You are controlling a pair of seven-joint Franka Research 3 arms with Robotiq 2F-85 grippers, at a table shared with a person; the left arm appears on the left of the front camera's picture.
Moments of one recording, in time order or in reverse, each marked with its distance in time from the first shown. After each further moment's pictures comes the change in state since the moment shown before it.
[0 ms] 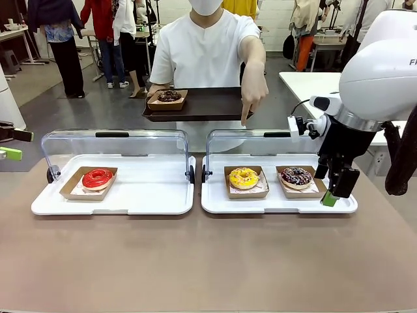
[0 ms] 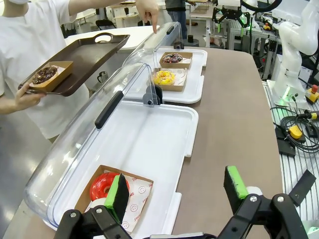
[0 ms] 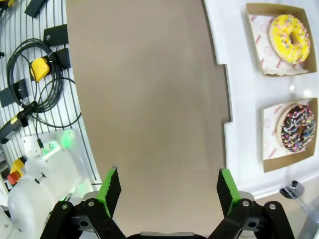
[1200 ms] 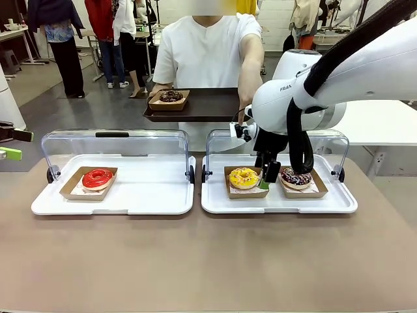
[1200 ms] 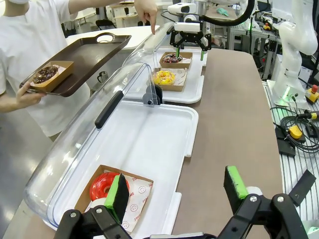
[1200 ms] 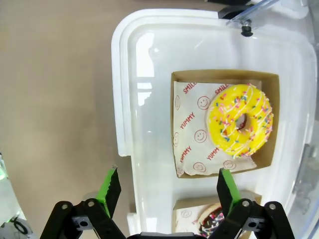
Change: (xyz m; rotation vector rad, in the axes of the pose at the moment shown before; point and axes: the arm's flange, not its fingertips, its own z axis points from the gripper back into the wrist) left arm 0.000 0.000 0.000 0.000 0.000 0.000; right arm 0.113 -0.124 -0.094 -0.050 -0.032 0.155
